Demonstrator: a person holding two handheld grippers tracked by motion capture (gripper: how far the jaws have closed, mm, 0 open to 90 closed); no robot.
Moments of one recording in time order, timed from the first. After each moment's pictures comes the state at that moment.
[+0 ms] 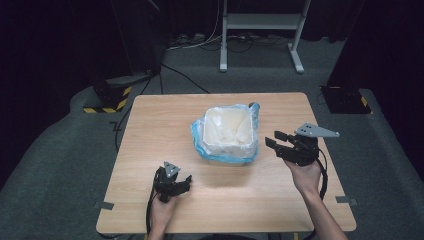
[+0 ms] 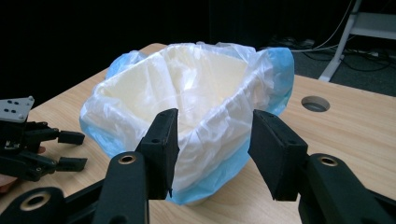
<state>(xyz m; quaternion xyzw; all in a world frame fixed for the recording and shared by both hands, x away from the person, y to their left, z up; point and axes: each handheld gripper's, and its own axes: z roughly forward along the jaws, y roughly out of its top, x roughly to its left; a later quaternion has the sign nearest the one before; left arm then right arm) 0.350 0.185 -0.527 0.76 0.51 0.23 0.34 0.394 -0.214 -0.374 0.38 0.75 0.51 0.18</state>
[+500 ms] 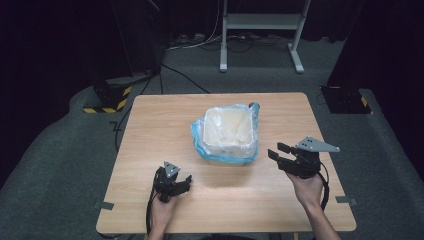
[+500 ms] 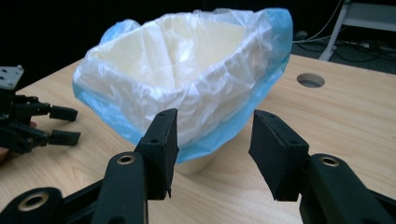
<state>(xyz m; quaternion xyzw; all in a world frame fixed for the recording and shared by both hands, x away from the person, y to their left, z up) 0.350 0.185 -0.527 0.76 0.51 0.23 0.34 0.372 -0.221 -0.401 0.39 0.75 0.50 0.19</state>
